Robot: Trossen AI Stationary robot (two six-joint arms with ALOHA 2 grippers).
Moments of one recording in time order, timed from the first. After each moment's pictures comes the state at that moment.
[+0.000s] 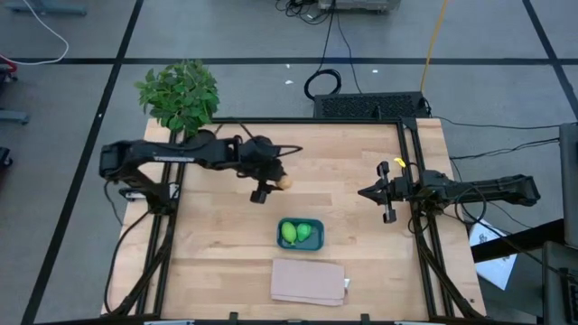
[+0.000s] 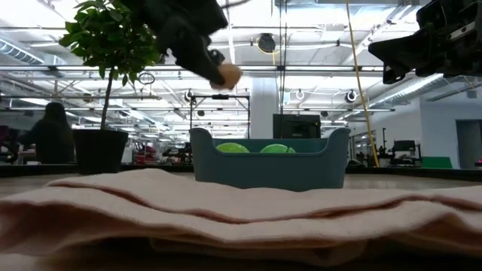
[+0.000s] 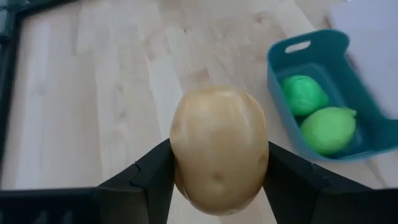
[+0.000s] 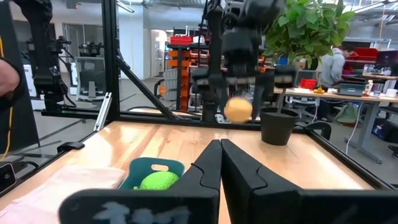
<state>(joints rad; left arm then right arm) 0.19 1.53 1.14 -0.40 0.24 0.44 0.01 0.30 0.02 0.39 -0.05 -0.05</state>
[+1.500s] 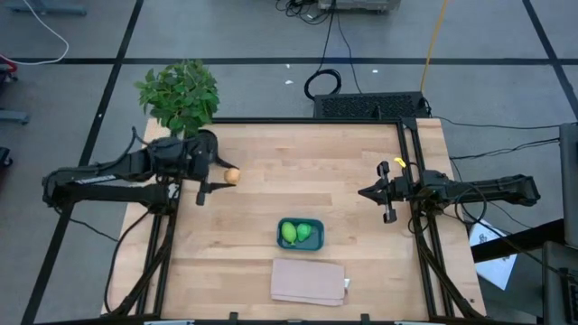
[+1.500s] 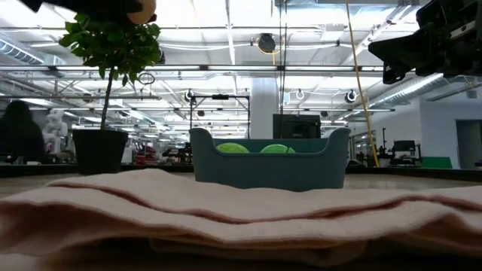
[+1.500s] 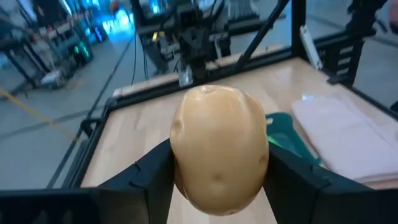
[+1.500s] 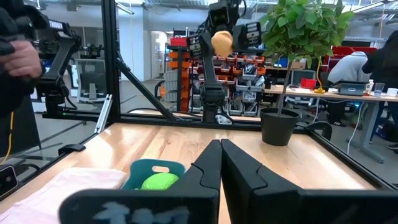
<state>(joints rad) 0.19 0.66 0.66 -0.25 0.27 0.33 0.01 0.30 0.02 0.39 -0.05 -0.04</state>
